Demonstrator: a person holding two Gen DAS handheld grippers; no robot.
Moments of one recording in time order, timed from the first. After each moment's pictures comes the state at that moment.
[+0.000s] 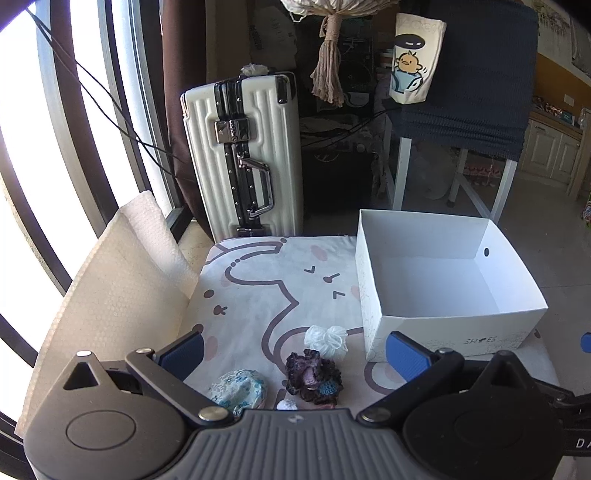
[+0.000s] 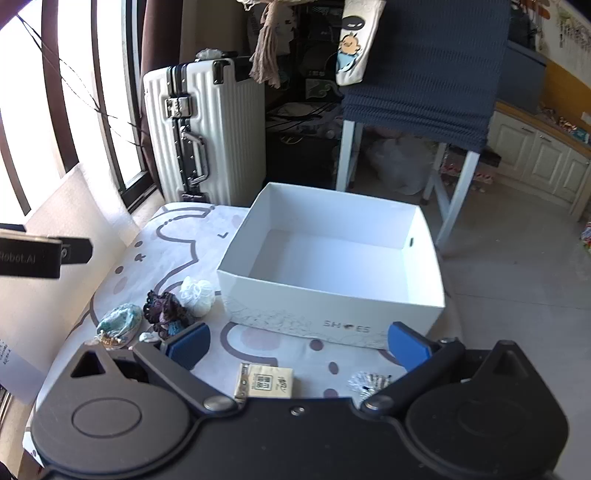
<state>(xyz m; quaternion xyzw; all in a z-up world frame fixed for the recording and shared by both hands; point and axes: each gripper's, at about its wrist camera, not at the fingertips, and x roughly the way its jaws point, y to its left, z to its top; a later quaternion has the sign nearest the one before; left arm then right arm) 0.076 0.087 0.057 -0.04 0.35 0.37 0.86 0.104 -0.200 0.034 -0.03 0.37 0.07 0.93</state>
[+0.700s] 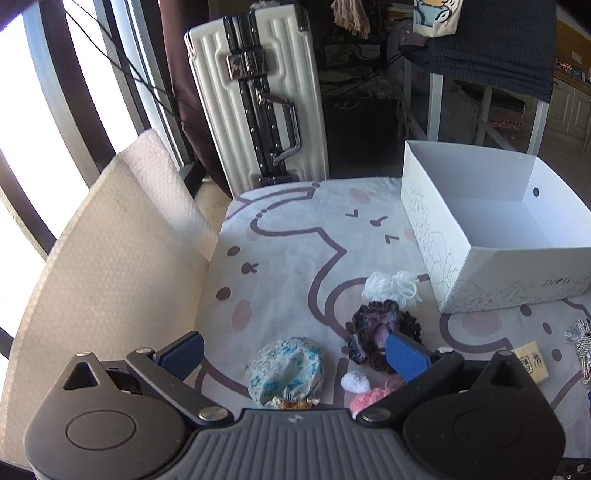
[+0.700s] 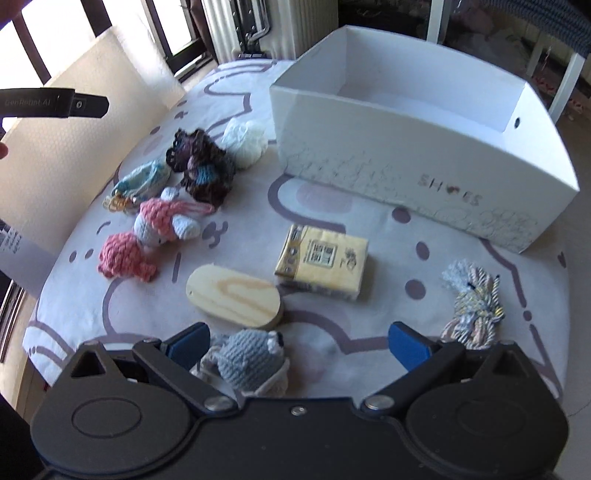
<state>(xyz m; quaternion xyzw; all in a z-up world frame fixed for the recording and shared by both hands) 0.057 0.166 -0.026 -0.04 0.41 0.38 0.83 0.118 -0.181 -0.104 -0.05 0.54 0.18 0.82</state>
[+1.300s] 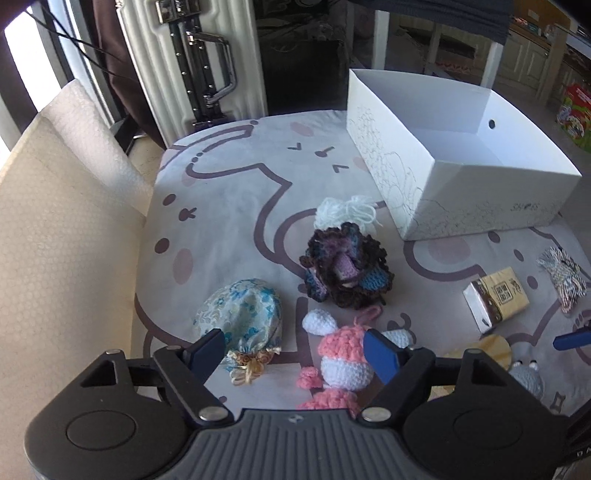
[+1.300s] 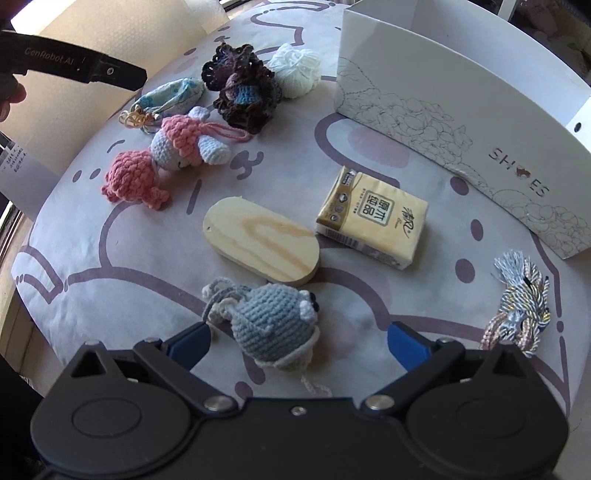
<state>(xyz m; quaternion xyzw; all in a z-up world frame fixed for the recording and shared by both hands) 0.059 0.170 -0.069 -0.05 0.49 0.28 0.82 0.121 -0.150 -0.133 -0.13 0.59 0.21 0.77</state>
